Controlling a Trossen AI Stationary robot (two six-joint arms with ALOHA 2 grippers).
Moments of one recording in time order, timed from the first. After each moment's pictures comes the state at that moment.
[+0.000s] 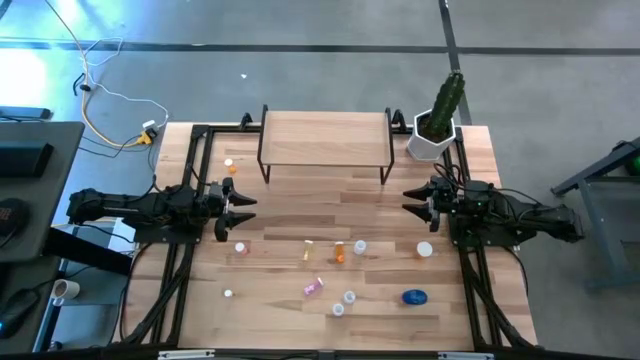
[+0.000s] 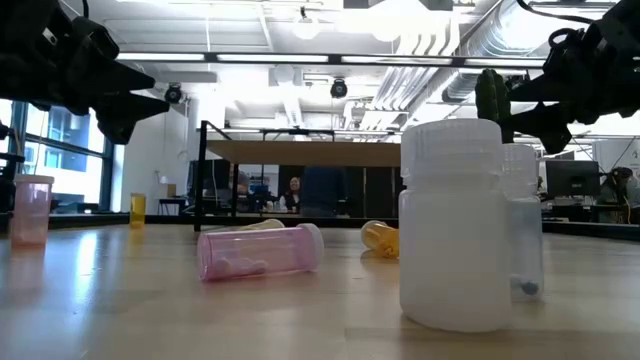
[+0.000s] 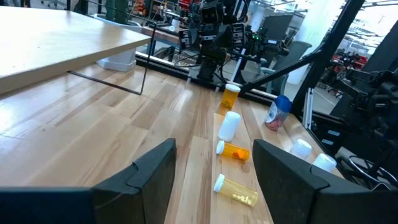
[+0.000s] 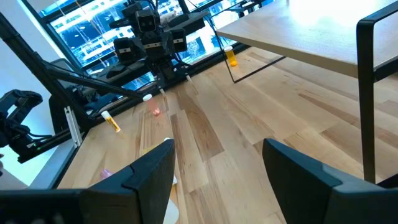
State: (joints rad) left arm 0.09 0.12 0.01 0.02 -0.07 -0.30; right arm -0.13 0.01 0.08 -0.21 0.01 0.41
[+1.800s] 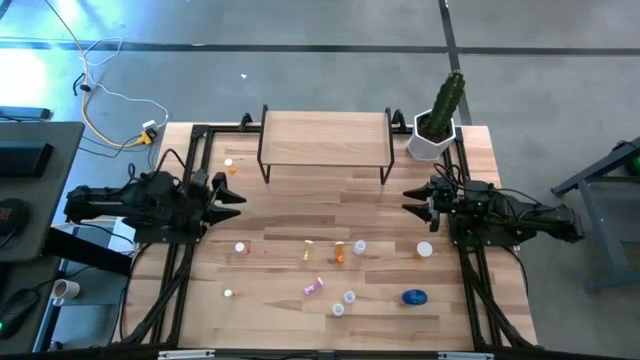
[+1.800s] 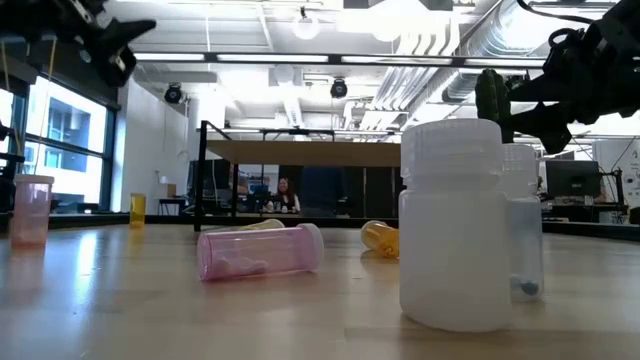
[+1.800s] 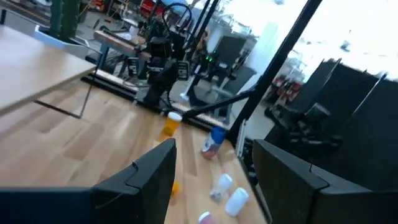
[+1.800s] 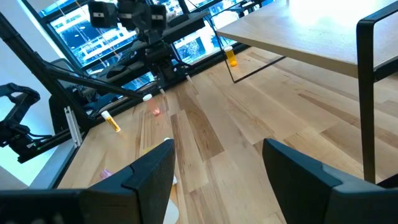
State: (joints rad) left arm 0.09 0.18 0.31 -0.14 0.08 -0.45; right arm -0.13 0.01 0.08 -0.21 0.01 0.41
